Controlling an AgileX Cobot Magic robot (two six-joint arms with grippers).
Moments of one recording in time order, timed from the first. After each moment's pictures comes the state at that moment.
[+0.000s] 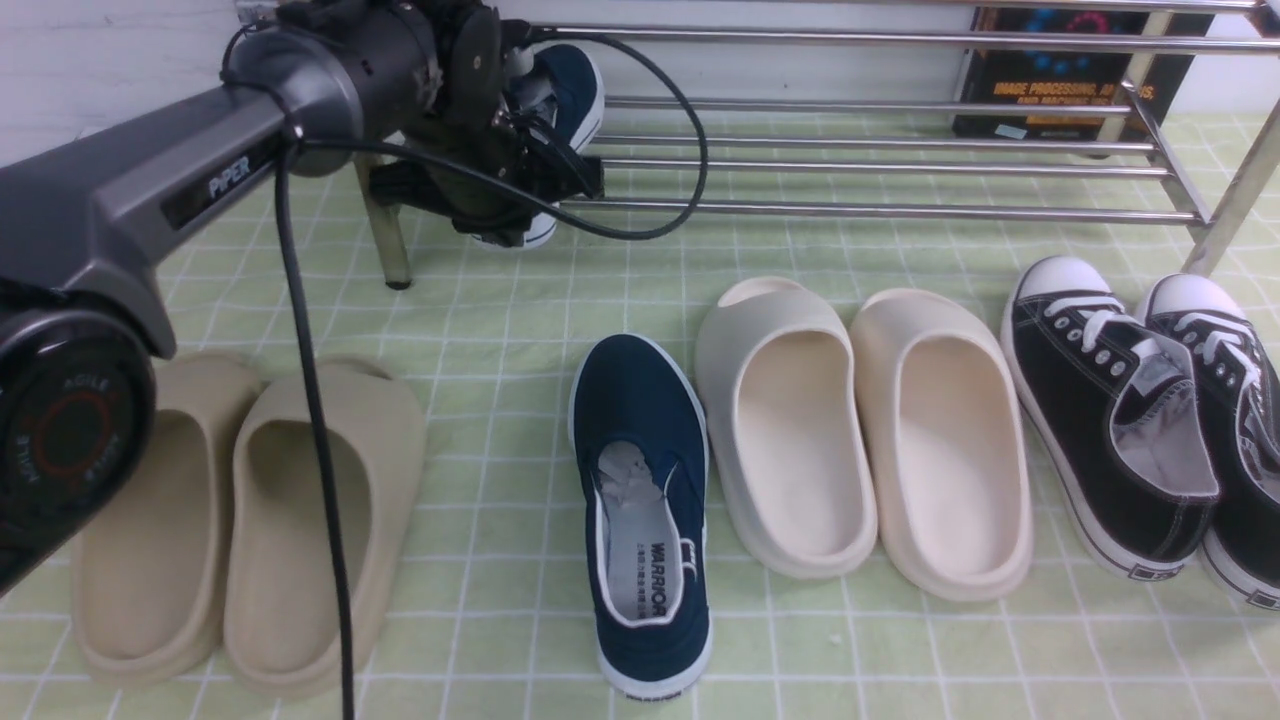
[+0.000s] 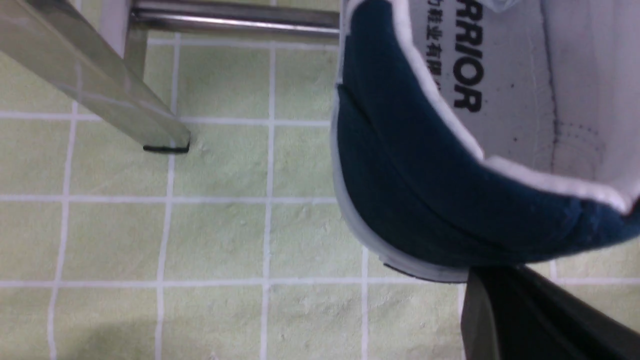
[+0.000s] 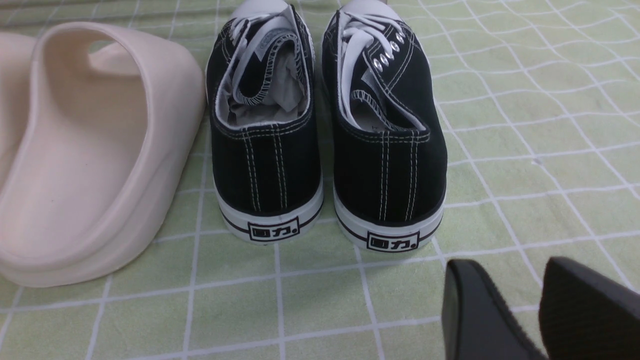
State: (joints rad) right arm -0.11 -0.01 0.02 -0.09 0.38 0.16; left arm -0.34 2.11 -1.88 0.13 0.80 -0.42
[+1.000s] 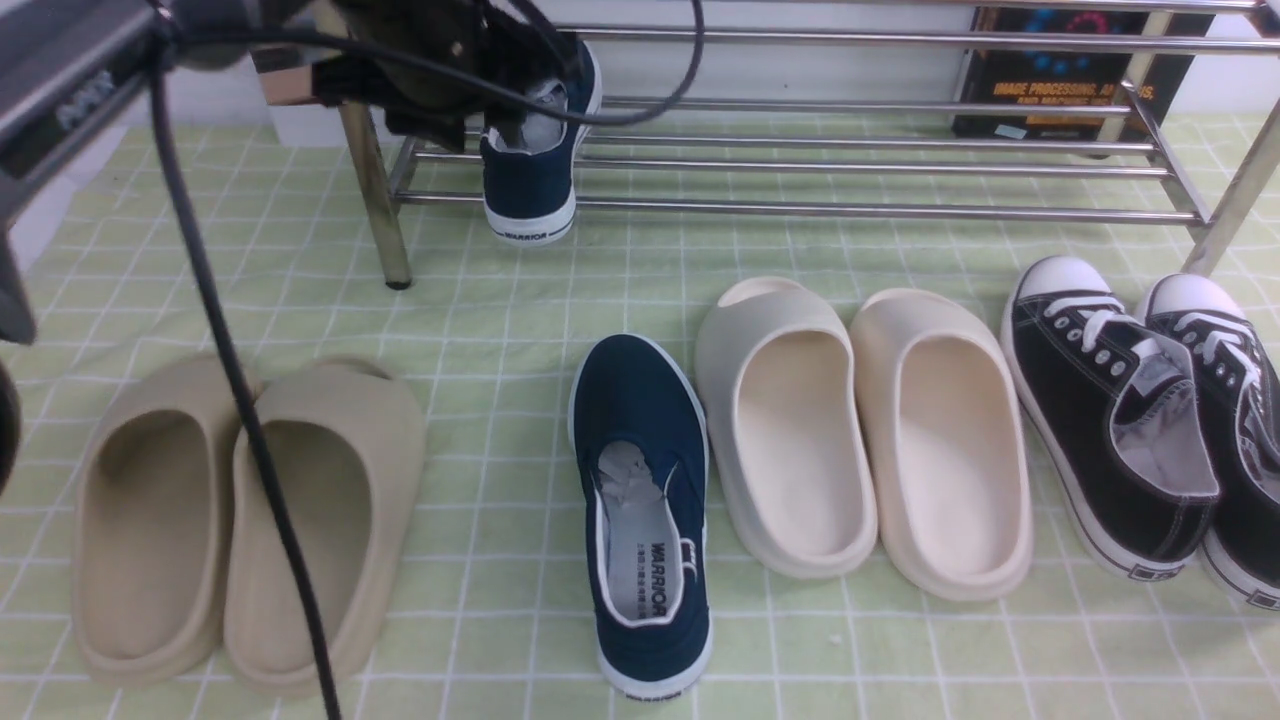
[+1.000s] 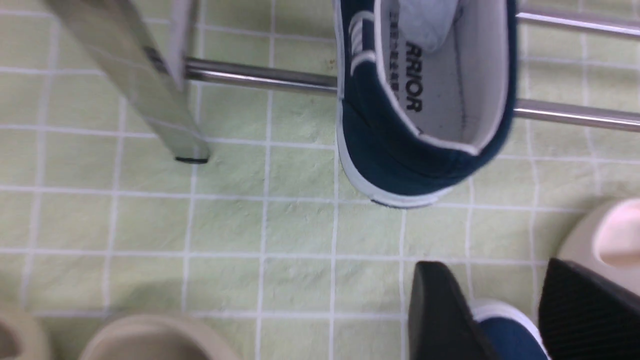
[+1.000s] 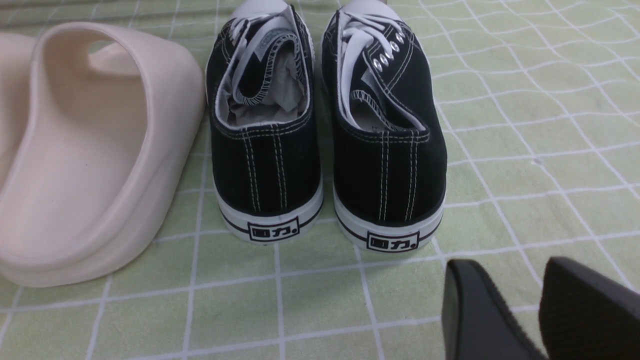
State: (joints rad) right arm -0.11 -0.01 0.02 -0.09 0.38 0.16; left arm -0.34 1.94 -2.00 0.09 1.02 -0.40
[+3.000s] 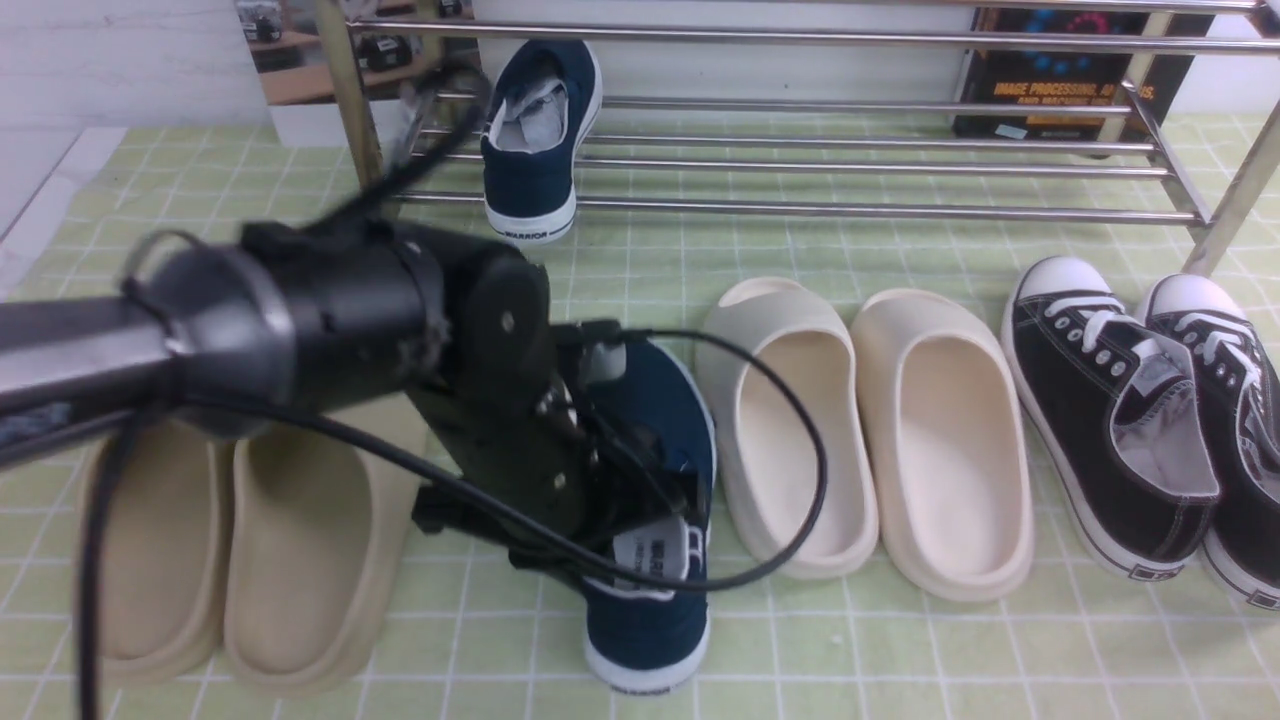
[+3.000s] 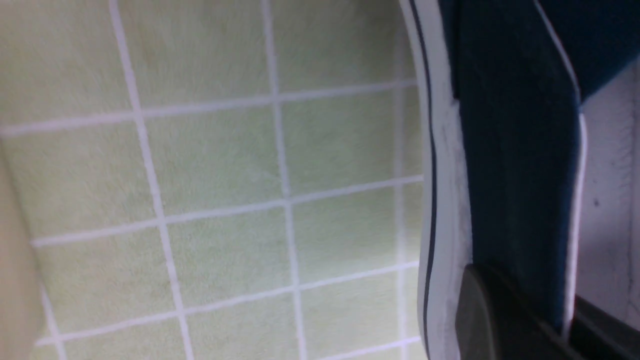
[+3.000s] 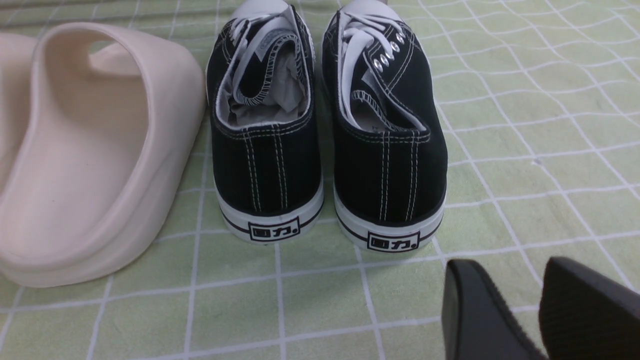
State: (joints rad) right arm -0.11 -0.01 0.02 -0.09 0.38 0.16; left arm -0.60 1.63 -1.17 -0.19 0.84 -0.41
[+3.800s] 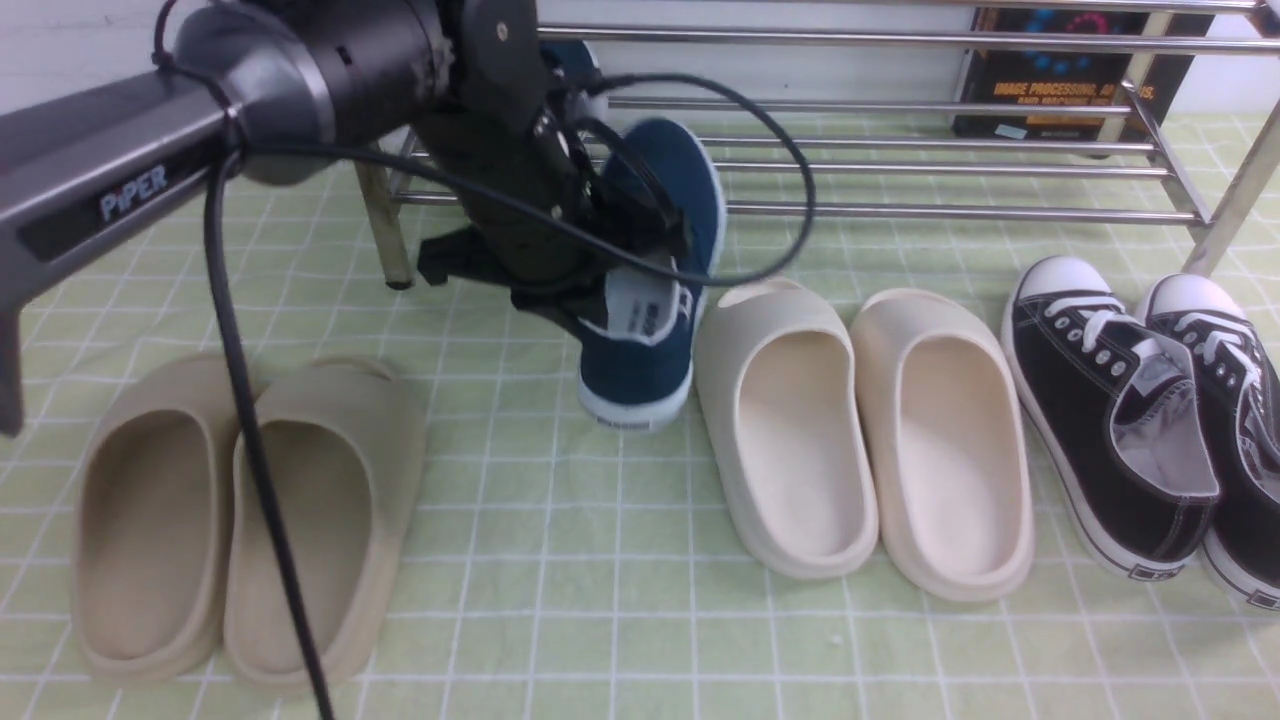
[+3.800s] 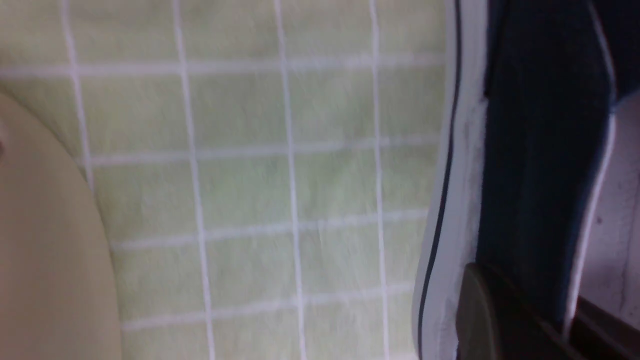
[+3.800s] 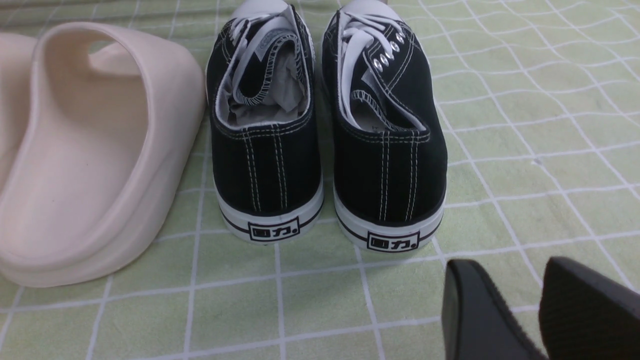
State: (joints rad) right arm -0.11 -0.01 0.02 -0.09 0.38 0.16; left arm -0.44 1.92 -1.74 -0.12 1.02 -0.38
